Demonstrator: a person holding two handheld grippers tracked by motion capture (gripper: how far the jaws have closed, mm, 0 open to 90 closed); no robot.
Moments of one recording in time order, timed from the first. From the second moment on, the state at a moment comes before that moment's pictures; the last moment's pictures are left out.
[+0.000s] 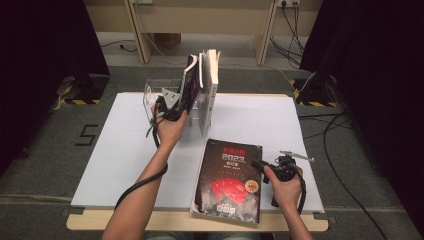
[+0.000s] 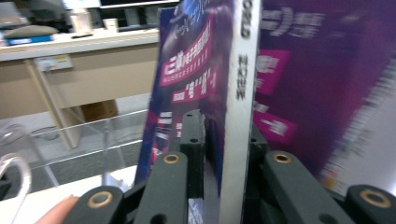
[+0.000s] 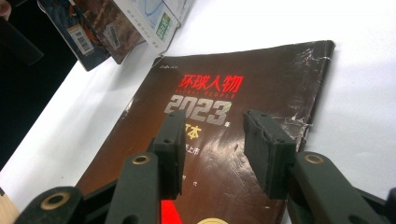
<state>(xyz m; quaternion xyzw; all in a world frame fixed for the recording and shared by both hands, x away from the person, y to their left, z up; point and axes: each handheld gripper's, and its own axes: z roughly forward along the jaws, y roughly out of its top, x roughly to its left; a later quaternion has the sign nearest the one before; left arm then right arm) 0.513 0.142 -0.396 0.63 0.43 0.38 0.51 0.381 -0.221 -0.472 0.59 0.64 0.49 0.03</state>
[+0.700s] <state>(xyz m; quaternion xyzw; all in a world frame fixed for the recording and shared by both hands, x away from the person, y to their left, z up) 0.459 0.146 -0.388 0.63 0.42 0.40 0.52 0.381 -0.218 -0.471 0.59 0.64 0.49 0.02</state>
